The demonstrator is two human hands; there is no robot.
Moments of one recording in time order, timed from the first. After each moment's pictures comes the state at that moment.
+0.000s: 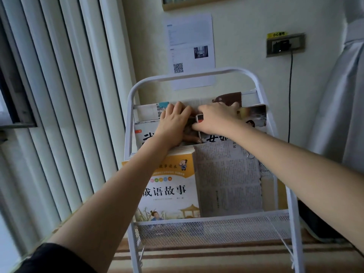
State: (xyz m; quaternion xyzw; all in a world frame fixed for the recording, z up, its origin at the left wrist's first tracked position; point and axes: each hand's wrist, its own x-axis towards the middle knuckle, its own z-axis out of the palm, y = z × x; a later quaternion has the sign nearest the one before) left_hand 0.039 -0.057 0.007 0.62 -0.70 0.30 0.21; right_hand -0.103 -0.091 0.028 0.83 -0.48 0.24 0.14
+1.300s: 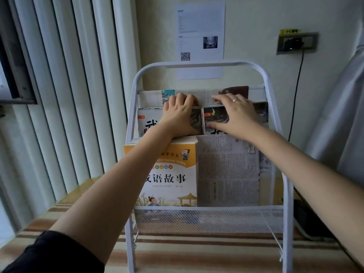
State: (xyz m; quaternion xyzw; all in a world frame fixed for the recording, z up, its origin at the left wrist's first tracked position) left_hand 0.034 -0.056 0.003 0.64 -0.68 0.26 0.24; right_hand -0.146 -0.114 -0.002 0.85 -0.34 0.36 0.19
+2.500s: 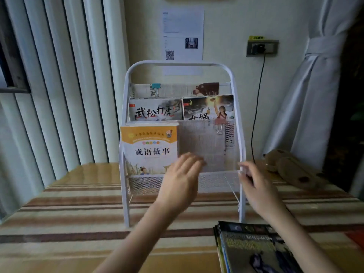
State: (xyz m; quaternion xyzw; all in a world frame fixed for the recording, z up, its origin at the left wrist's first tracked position) left_hand -0.064 0.101 -0.146 0.43 -0.74 0.29 0.42; right_hand -0.268 0.047 -0.164 0.76 -0.47 0.43 -0.10
